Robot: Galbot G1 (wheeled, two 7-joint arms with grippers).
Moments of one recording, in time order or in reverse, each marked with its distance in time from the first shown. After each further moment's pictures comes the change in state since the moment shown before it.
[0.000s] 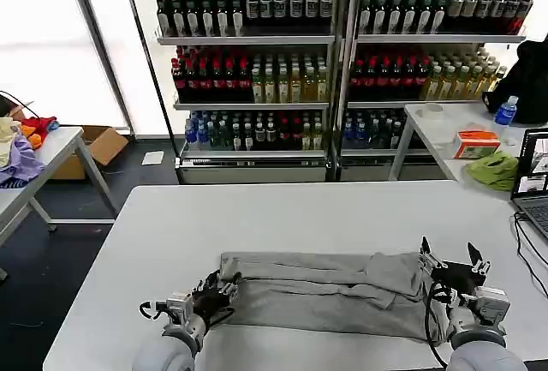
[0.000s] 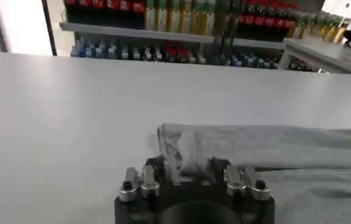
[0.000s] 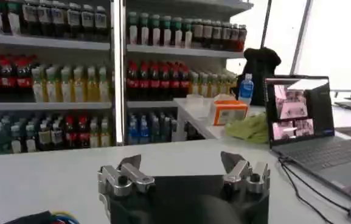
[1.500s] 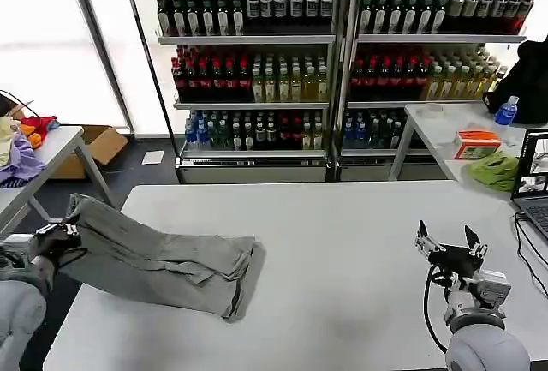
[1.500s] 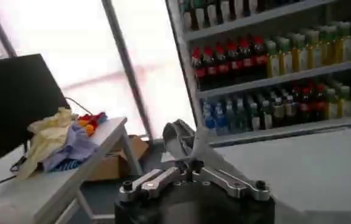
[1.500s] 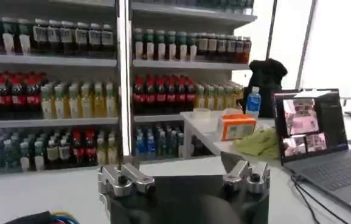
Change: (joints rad) left arm -0.018 0.404 -0.464 0.018 -0.119 0.015 0.024; right arm 0.053 -0.008 0.005 0.013 0.042 -0.016 0.017
